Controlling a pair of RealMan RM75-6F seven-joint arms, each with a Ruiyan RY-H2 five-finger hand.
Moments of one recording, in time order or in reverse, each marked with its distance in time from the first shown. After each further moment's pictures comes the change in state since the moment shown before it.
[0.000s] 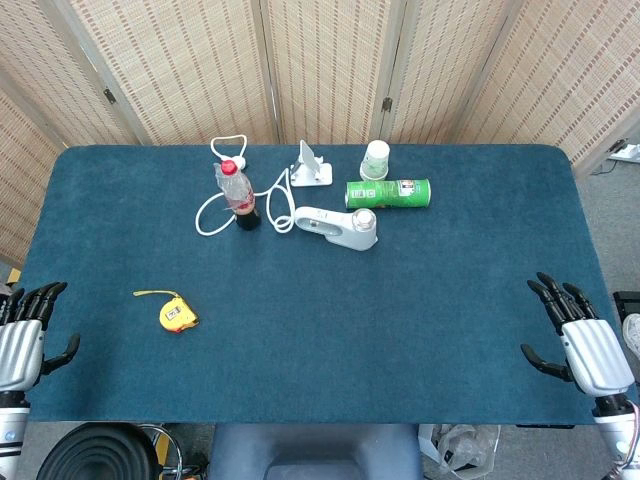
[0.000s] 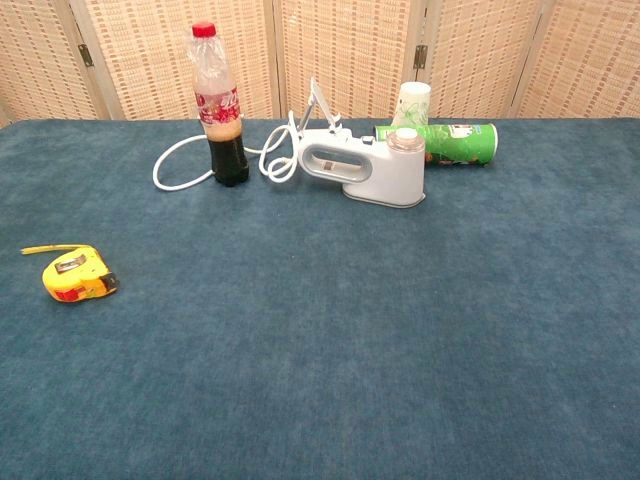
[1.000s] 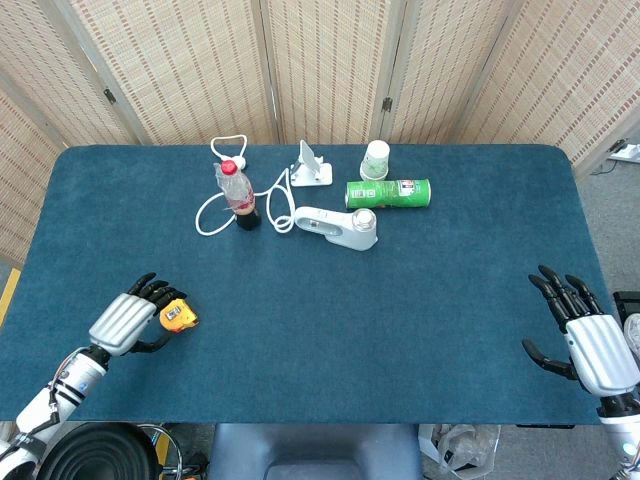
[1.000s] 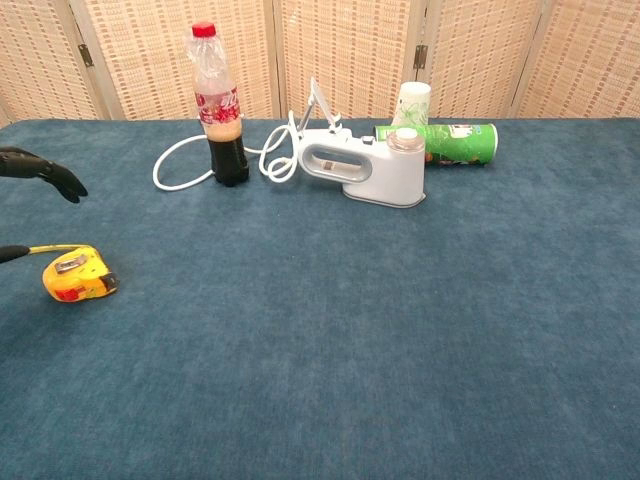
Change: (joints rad) left arm -0.343 -0.019 0.053 0.130 0.228 -0.450 -0.168; right arm -0.001 0.038 0.011 -0.031 -0.044 0.051 -0.005
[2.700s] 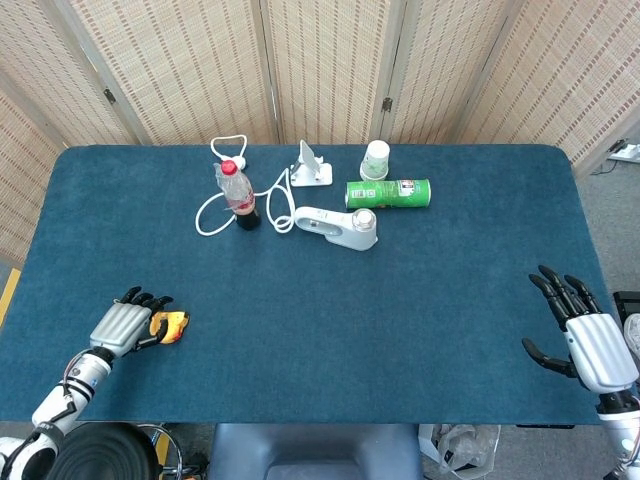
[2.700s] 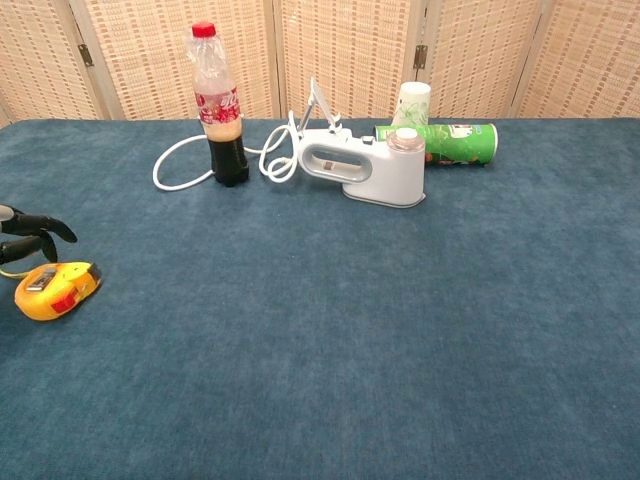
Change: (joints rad) left arm -0.043 -0.084 0.066 0.046 -0.319 -0.086 0.223; right arm 0.009 -0.030 0.001 0.055 0.008 -0.008 0.048
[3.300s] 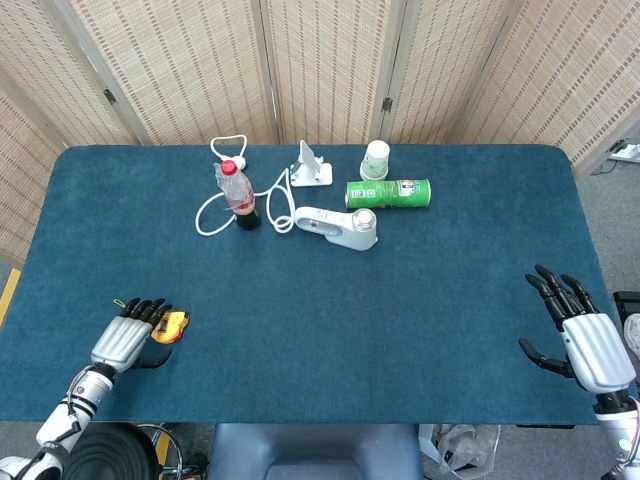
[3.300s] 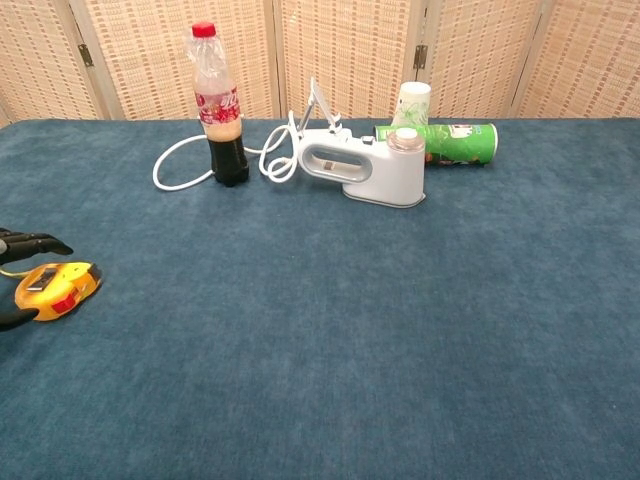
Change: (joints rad) left arm 0.065 -0.090 0.040 0.066 0.035 0.092 0.105; right arm 0.003 0.003 -0.001 -0.017 -0.003 -0.002 -0.016
